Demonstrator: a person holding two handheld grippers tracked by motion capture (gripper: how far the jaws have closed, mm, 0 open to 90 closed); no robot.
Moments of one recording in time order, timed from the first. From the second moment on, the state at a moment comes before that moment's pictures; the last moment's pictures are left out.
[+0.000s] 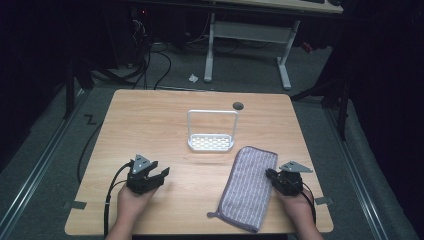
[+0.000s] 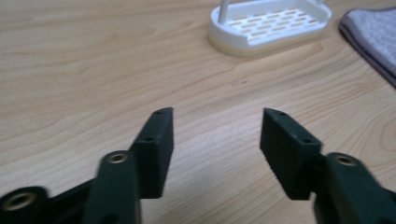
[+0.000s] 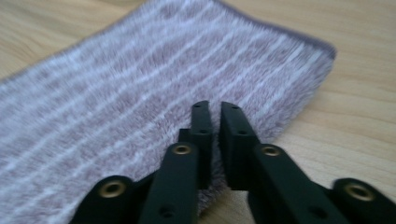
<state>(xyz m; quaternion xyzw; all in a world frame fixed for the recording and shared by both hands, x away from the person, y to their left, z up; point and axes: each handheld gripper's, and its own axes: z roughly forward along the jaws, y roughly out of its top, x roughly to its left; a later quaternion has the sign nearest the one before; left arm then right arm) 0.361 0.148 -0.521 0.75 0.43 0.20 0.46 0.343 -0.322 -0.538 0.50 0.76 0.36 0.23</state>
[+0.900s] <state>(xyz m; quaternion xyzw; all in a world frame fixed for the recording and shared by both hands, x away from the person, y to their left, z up) 0.337 0.068 -0.527 0.81 0.36 0.14 0.45 0.319 -0.226 -0.540 0.35 0.84 0.37 0.20</state>
